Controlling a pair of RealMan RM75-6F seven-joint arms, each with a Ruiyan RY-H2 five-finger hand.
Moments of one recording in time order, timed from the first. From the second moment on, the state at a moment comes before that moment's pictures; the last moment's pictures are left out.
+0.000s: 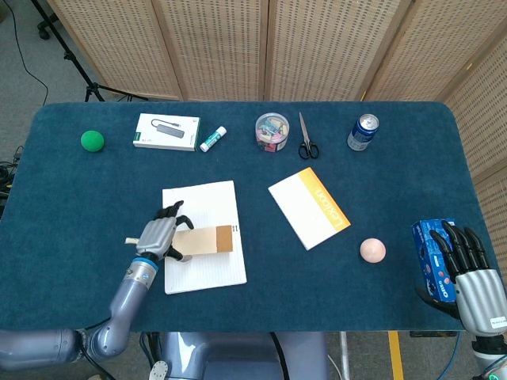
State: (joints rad) left arm -0.73 -1.57 -0.22 -1.75 0.59 1.12 0.48; right arm 0.04 -1.10 0.05 -1.63 -1.73 1.69 0.07
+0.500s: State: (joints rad) left arm -0.81 -1.66 -0.27 -1.81 0.39 1.26 0.64; right arm 0.04 -1.10 0.04 -1.64 -1.74 1.69 0.06
